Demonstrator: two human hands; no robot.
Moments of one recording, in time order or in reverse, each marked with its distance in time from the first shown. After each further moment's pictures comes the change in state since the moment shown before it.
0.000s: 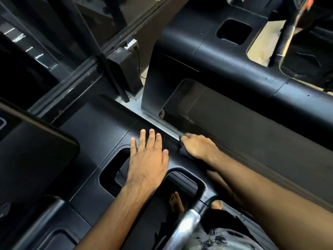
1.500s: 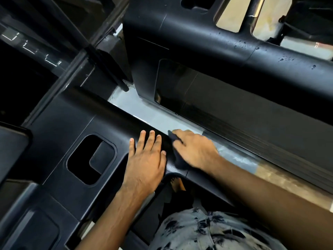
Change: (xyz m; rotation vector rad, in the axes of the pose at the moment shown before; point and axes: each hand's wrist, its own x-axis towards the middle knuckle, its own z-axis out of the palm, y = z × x) left_hand -0.036 0.106 0.021 0.110 -0.092 0.037; right_hand -0.073 0.098 0.009 0.110 0.066 -0.116
